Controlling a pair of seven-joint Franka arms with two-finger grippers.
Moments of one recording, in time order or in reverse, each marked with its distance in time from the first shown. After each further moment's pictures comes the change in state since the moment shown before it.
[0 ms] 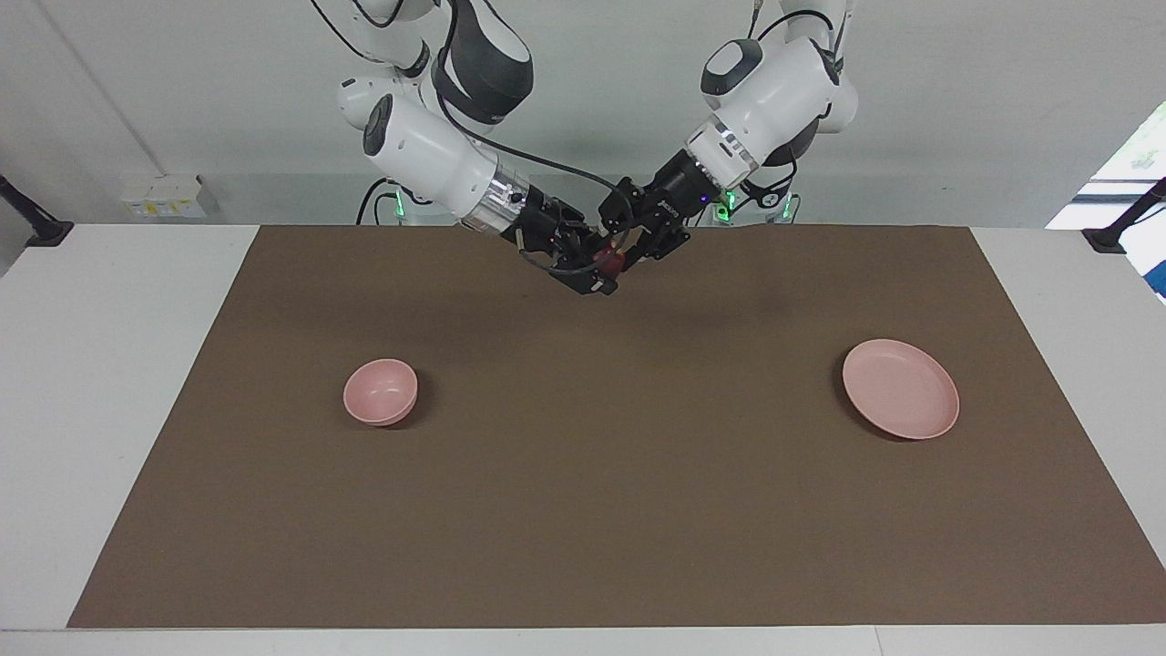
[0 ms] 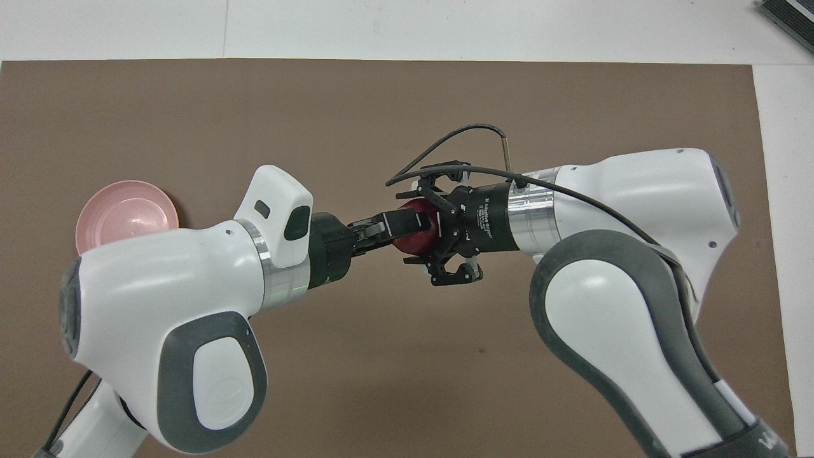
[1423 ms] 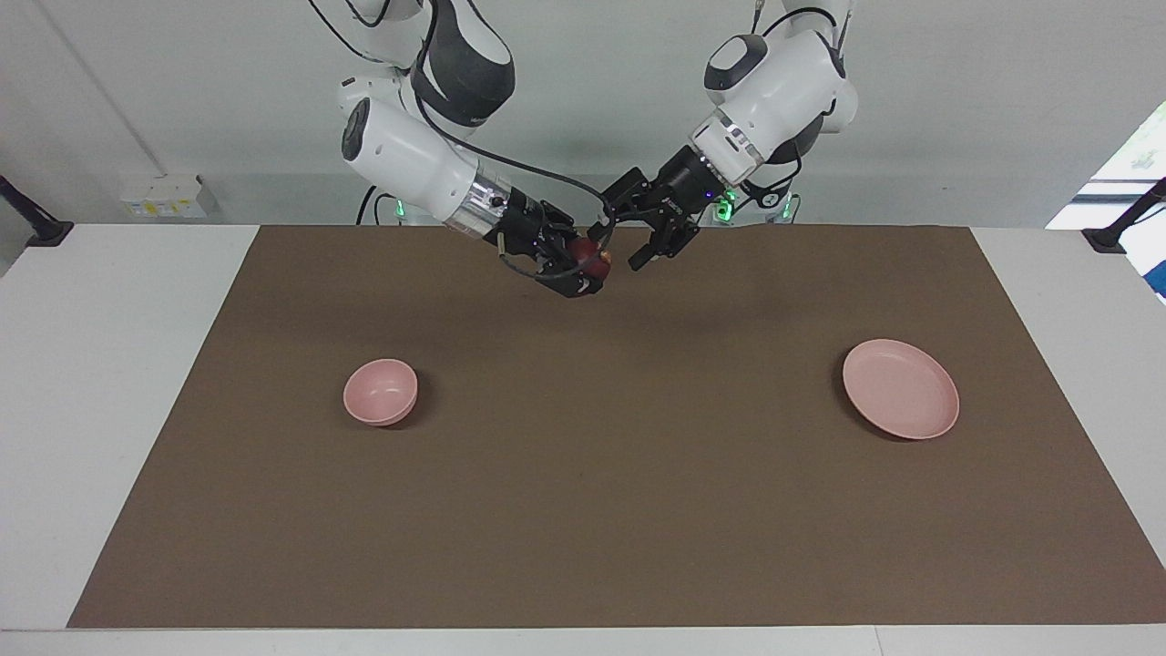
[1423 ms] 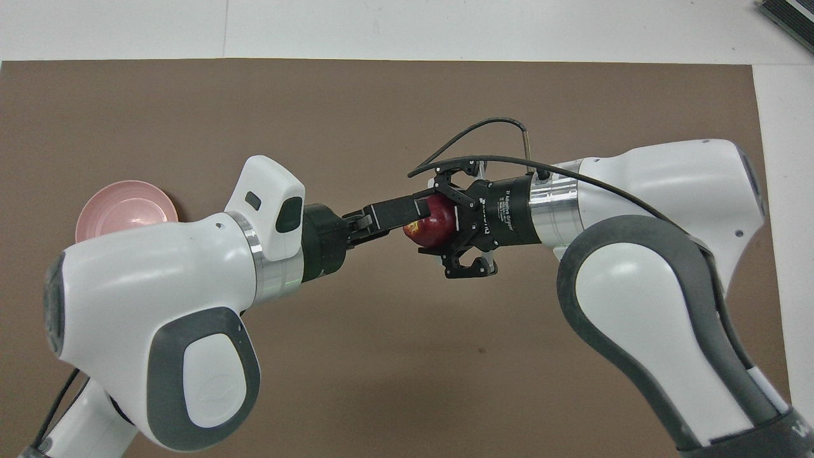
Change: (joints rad) left arm 0.006 0.003 0.010 0.024 0.035 -0.001 -0.016; right arm -0.033 -0.004 -0.012 0.002 0.005 -0.042 0.000
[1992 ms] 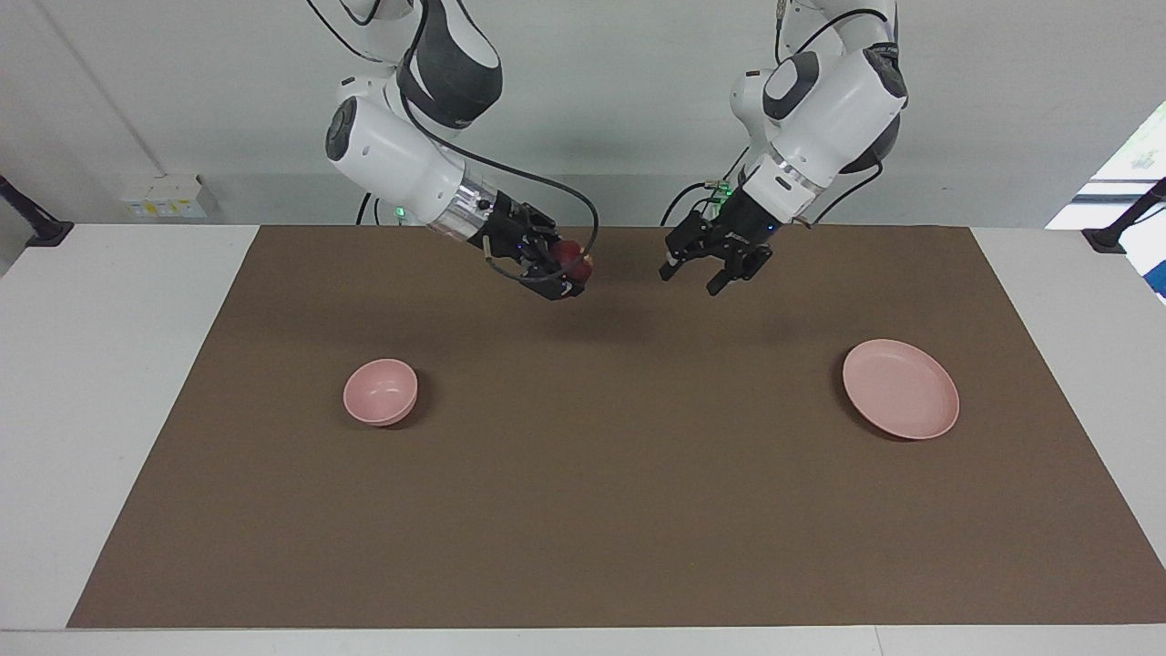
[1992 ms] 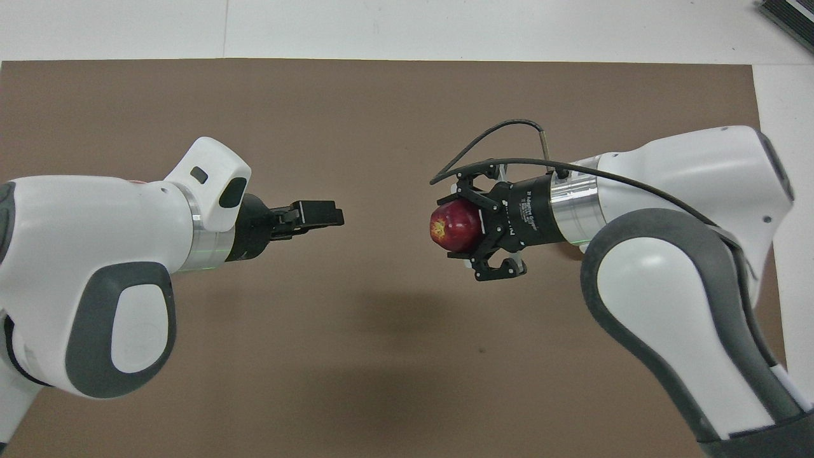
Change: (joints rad) left arm 0.198 0.002 0.009 0.003 0.366 -0.338 0.005; right arm -0.074 -0.014 -0.005 0.015 -0.170 -0.140 -0.037
